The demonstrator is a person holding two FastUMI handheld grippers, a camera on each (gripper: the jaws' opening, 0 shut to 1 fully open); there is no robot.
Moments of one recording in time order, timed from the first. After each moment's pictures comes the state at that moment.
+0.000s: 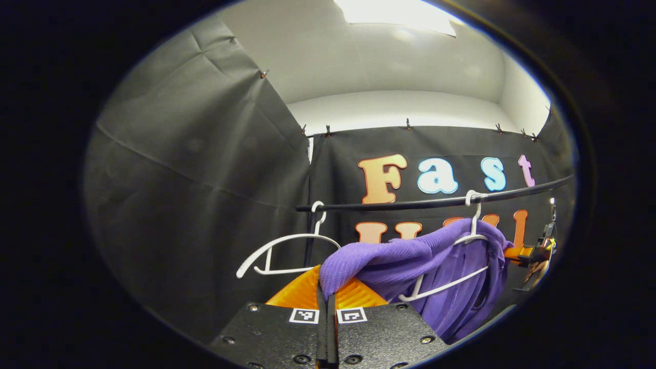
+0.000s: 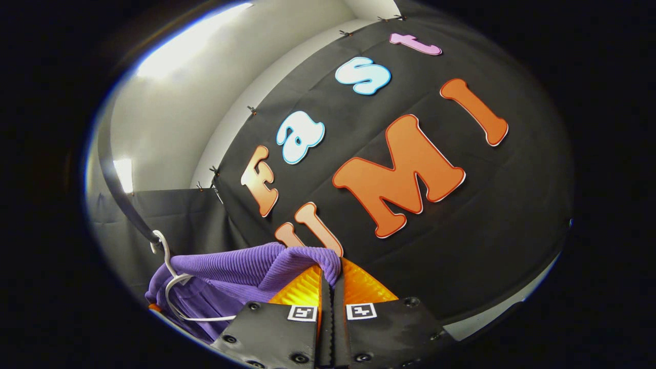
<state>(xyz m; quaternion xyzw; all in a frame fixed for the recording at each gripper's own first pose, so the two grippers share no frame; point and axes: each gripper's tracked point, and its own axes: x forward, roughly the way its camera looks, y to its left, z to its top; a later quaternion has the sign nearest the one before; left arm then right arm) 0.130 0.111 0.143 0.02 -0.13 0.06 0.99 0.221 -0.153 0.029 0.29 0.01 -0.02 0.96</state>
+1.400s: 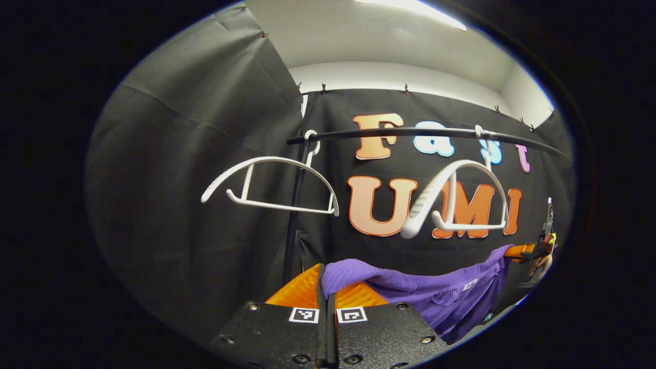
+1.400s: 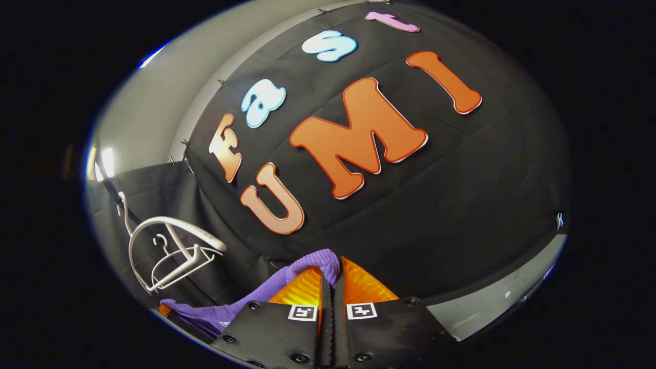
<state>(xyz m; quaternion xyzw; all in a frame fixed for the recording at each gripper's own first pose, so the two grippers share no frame) 0.164 0.111 0.006 0.00 -0.02 0.01 1.00 0.183 -0.206 -0.094 0.28 0.11 -0.08 0.95</state>
